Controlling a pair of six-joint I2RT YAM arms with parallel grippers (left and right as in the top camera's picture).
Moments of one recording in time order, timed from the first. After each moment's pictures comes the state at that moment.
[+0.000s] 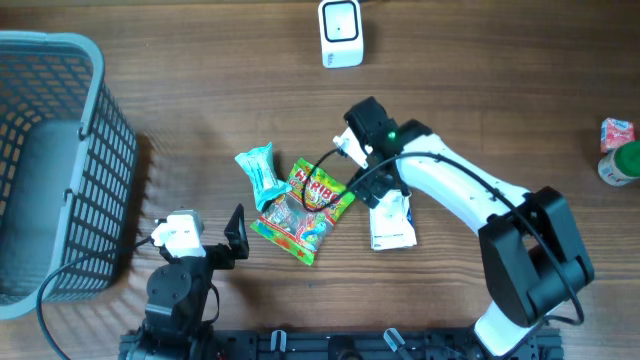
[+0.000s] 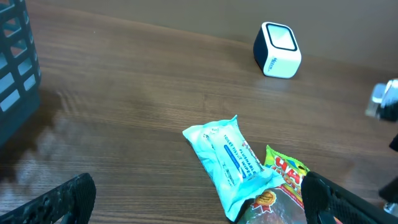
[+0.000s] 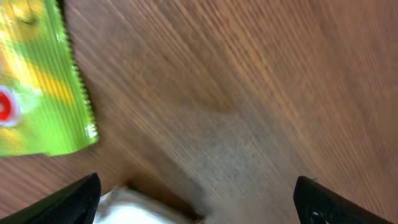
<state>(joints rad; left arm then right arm) -0.23 0.02 0.13 -0.41 -0.13 -0.27 0.55 1.84 1.23 -0.78 0.13 -0.34</state>
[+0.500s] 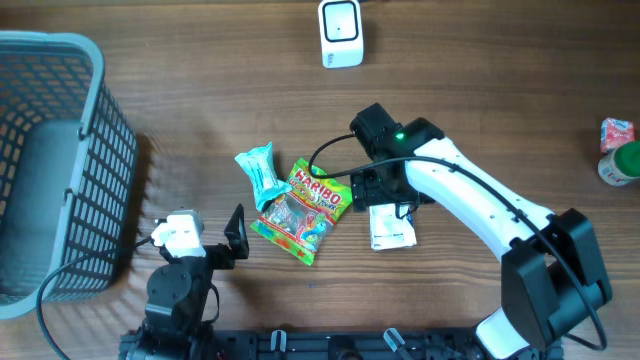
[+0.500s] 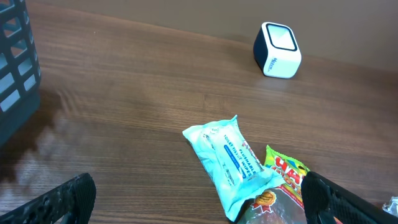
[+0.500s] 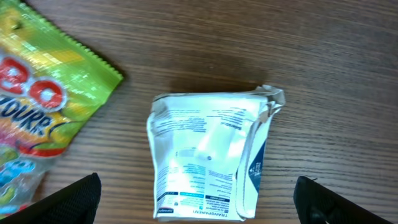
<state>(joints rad) -0.23 0.02 0.13 -0.41 -0.13 -0.27 0.56 1.74 1.23 -1.05 0.04 0.45</state>
